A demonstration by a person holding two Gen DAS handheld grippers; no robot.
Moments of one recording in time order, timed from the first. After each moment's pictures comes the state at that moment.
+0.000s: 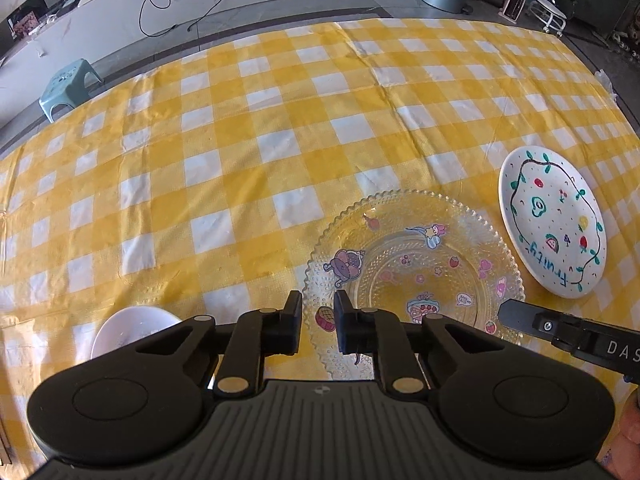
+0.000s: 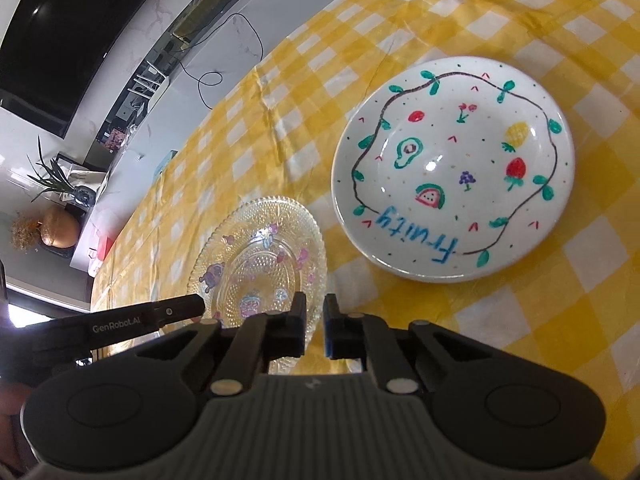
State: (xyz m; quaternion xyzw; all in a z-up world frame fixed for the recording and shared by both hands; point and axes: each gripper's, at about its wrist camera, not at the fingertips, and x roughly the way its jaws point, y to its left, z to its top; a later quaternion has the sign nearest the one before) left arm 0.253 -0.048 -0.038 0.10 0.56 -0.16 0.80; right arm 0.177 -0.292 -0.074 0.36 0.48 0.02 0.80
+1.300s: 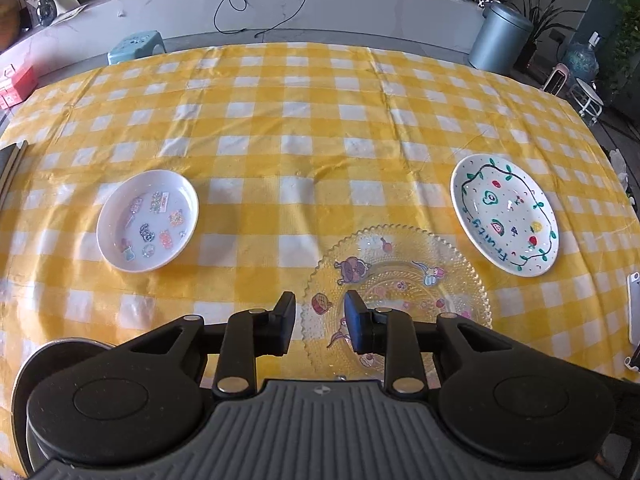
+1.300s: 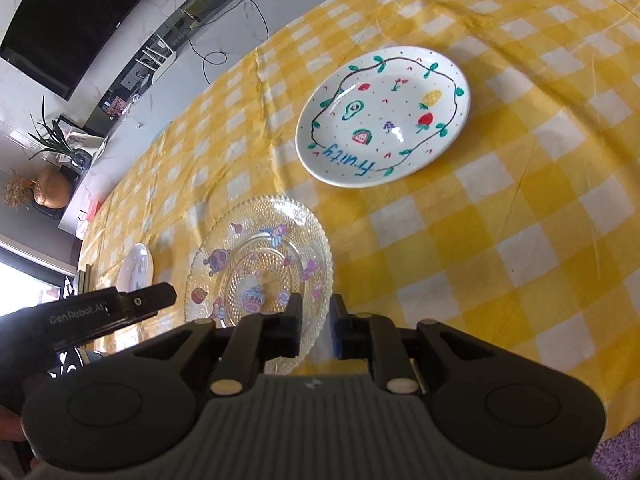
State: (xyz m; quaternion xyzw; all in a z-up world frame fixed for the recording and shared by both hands) left arm 0.143 -0.048 -0.013 -0.01 0.52 -0.07 0.85; right arm 0.092 -0.309 -0.053 0.31 0.49 0.03 0.81
